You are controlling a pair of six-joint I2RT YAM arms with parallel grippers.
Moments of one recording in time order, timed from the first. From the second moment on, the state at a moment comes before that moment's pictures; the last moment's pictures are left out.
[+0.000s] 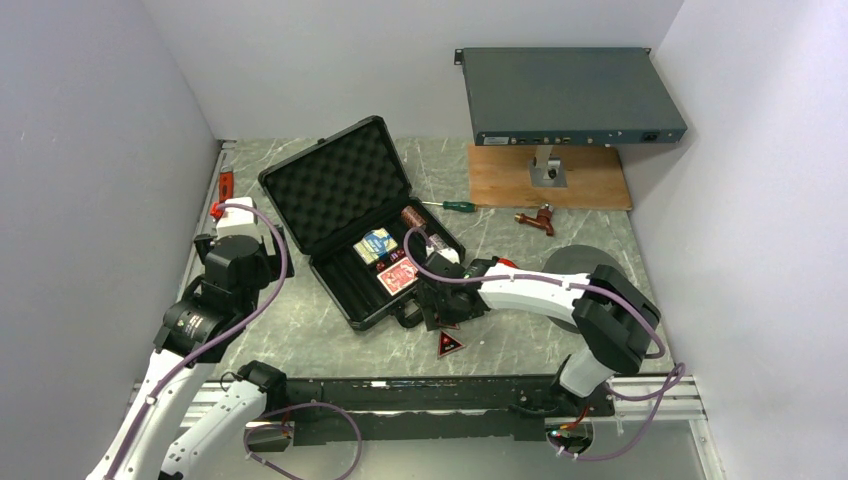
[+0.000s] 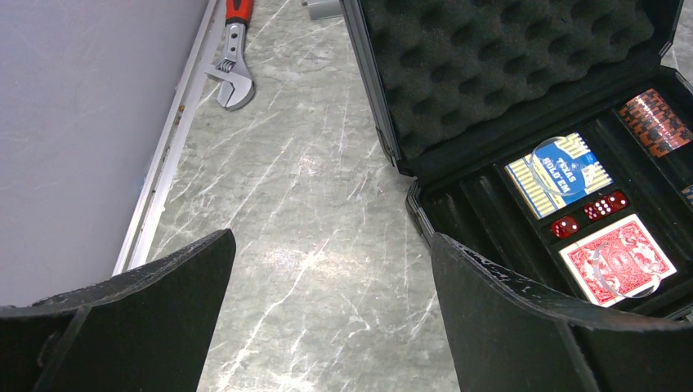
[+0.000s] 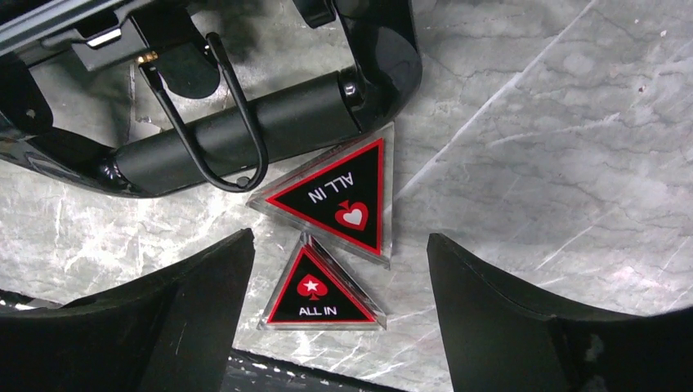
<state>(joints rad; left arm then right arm) -0.39 0.63 0.93 -0.79 -0.55 -0.25 0.97 1.58 0.92 -0.58 0.15 0.65</state>
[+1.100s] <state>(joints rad) -0.39 0.65 0.93 -0.79 -0.55 -0.25 0.97 1.65 0.96 -0.55 0.15 0.63</state>
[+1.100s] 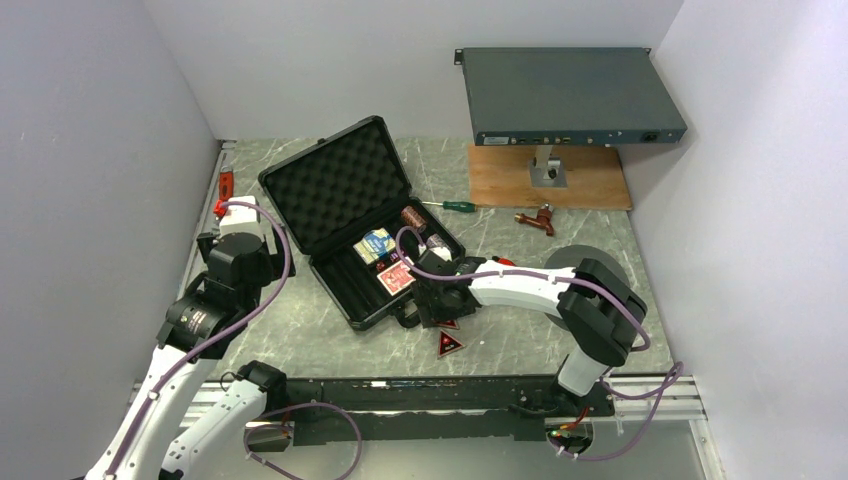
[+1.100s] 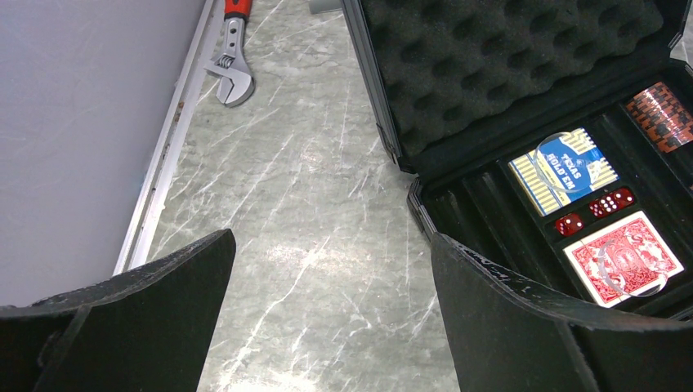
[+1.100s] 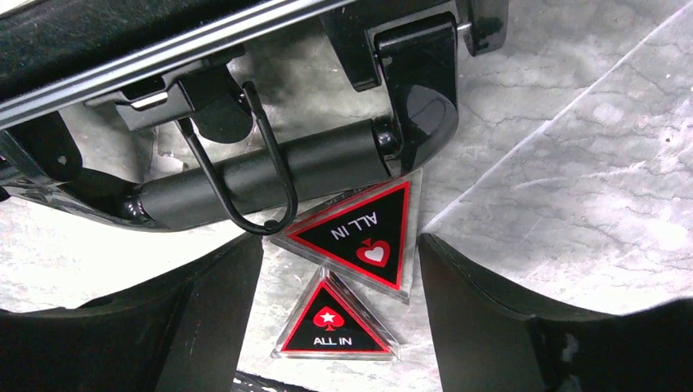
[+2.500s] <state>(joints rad) -0.39 0.65 0.93 -0.79 -0.55 -0.25 1.00 1.72 1.03 -0.61 0.21 0.63</state>
